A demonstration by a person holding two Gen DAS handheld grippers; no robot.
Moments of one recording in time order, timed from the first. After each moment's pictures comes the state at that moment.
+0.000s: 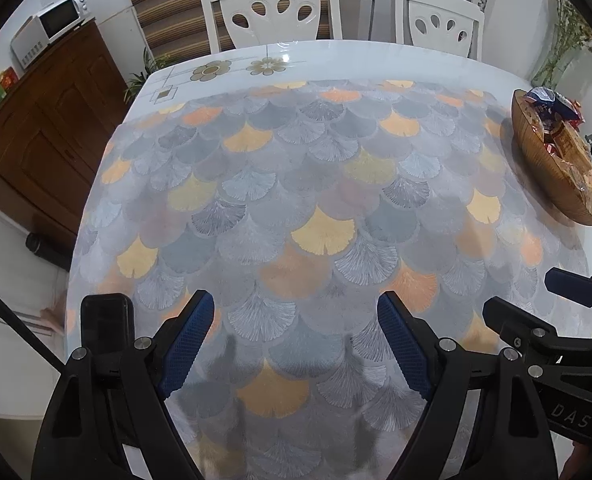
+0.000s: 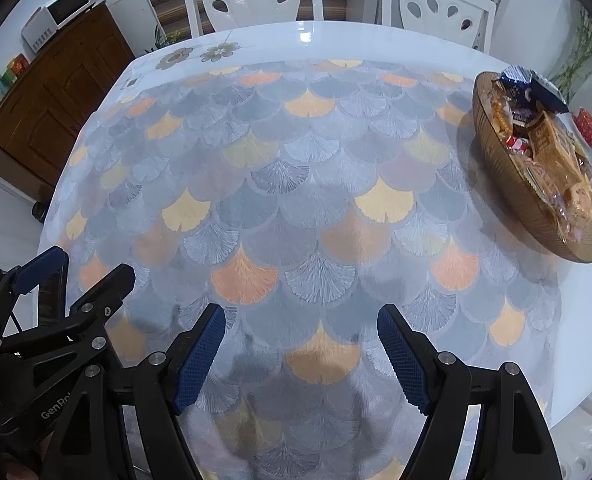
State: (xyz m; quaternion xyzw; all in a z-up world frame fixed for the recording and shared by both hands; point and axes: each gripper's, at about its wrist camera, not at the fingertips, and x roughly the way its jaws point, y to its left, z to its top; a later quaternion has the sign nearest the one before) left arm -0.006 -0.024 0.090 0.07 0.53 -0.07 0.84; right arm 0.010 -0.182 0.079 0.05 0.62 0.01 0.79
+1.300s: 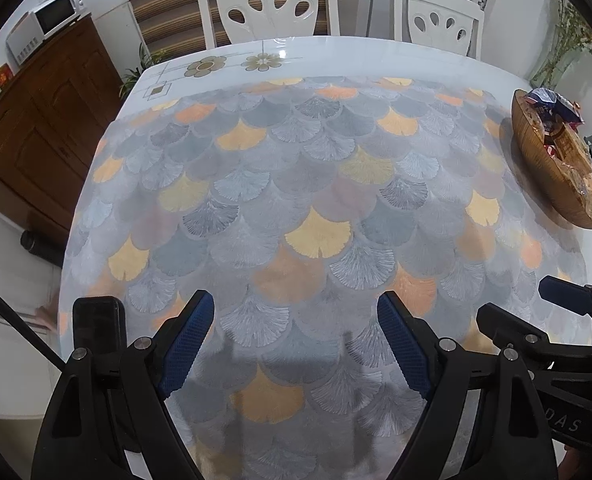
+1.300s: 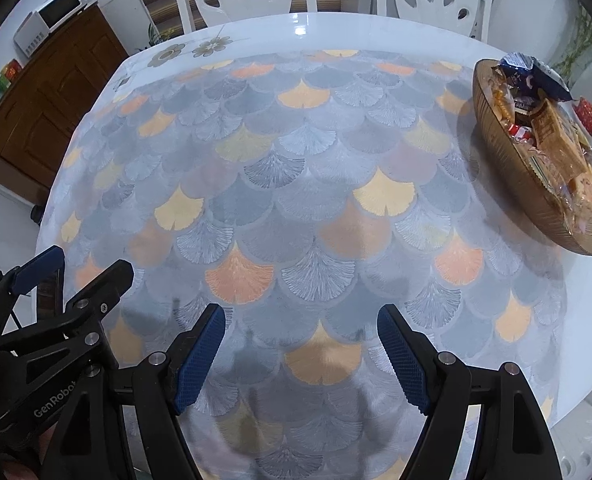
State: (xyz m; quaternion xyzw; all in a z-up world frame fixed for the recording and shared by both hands) left arm 0.002 -0.027 0.086 0.06 0.54 -0.07 0.84; right arm 0.013 -0.185 0.072 0.06 0.62 0.01 0.78
